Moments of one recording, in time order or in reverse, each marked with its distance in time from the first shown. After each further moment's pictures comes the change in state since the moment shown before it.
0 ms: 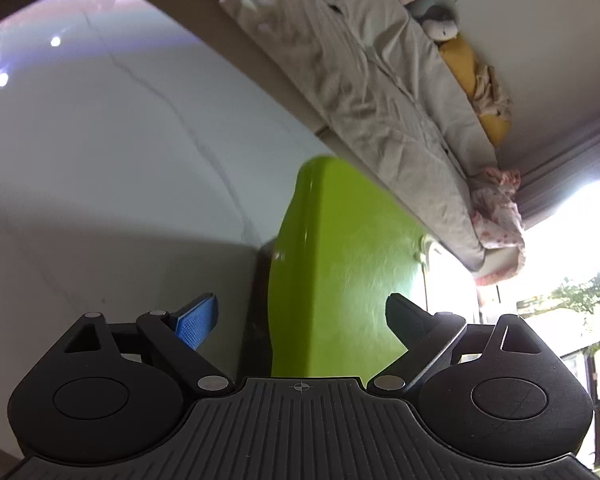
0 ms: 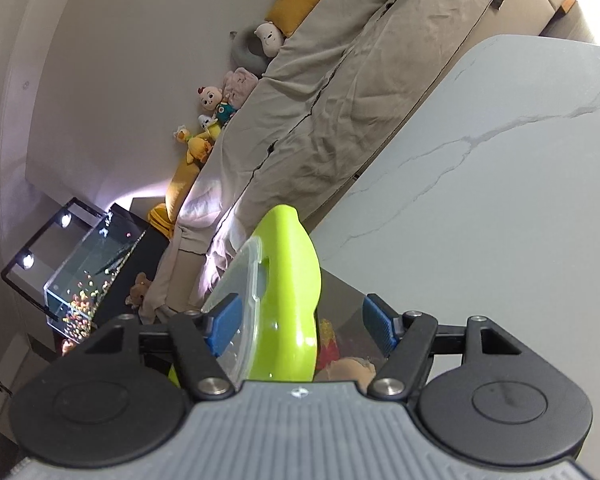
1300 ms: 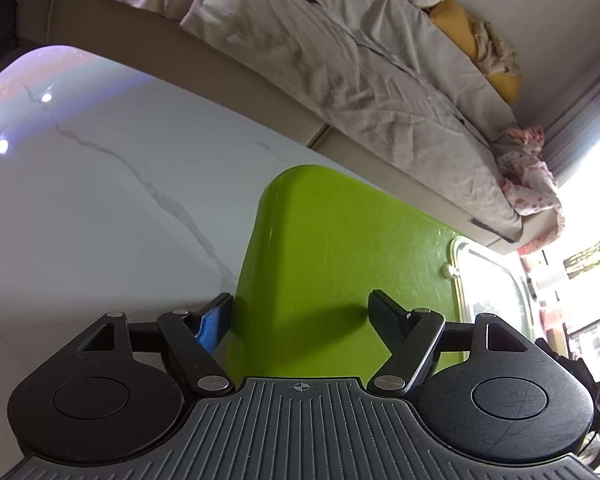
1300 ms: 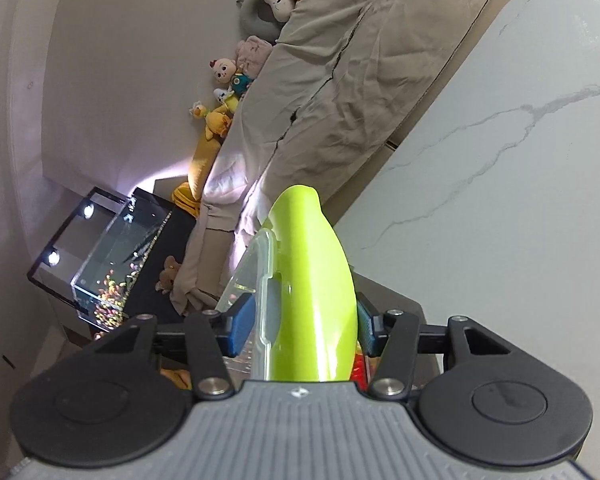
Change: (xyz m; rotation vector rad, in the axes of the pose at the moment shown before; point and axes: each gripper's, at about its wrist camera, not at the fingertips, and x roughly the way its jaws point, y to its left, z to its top) left arm 0.037 -0.077 0.041 0.215 -0.032 0.146; right arm 0.066 0.004 0.043 0.072 0.119 0.115
